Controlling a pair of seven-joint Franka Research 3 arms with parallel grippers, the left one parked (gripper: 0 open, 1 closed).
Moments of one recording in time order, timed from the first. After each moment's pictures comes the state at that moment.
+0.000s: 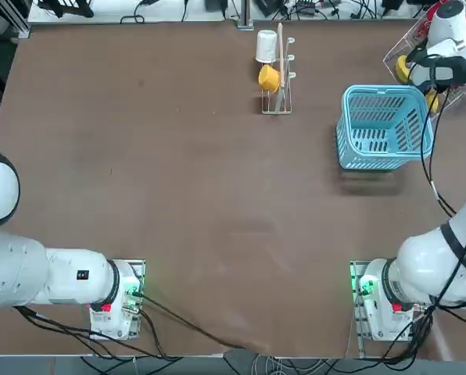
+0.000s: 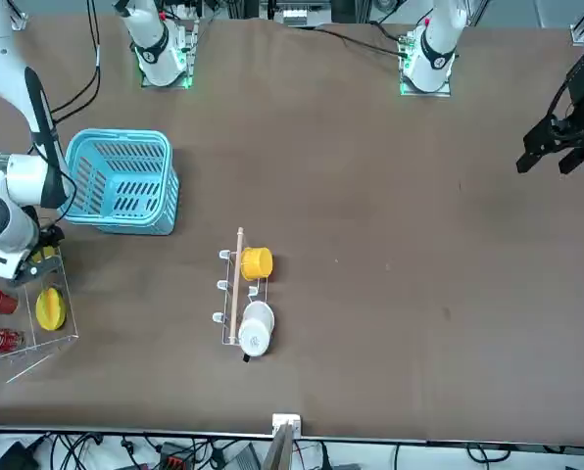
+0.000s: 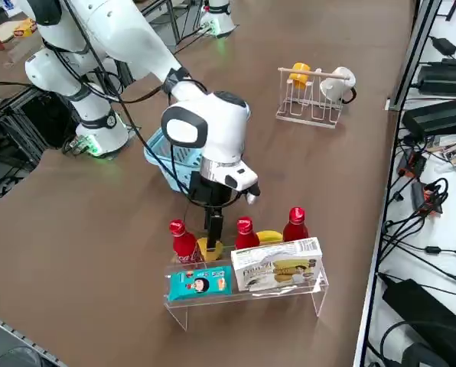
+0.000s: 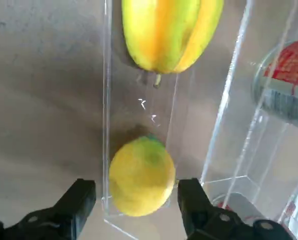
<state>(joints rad) -0.26 0.57 -0.07 -1.81 -0.61 2.35 -0.41</state>
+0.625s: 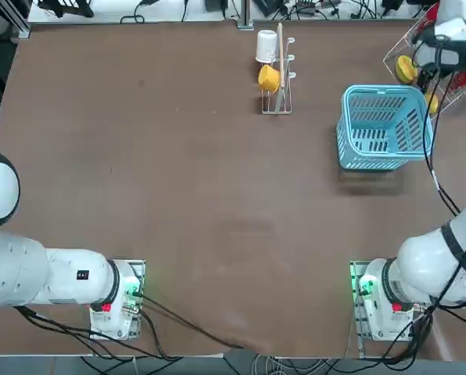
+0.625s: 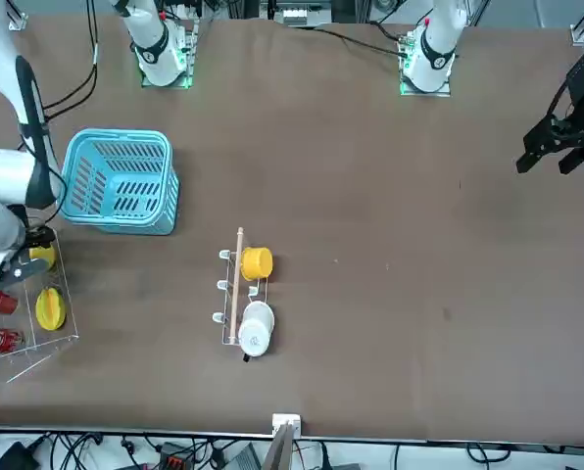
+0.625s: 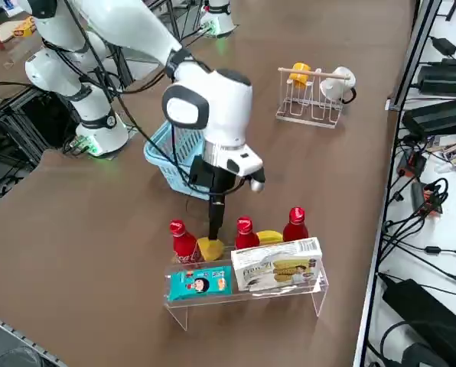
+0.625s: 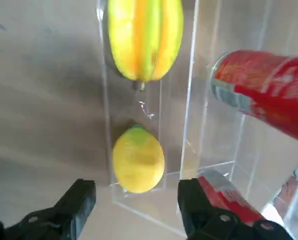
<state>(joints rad) -0.24 0.49 -0.05 -1.74 -0.47 2.19 -0.41</state>
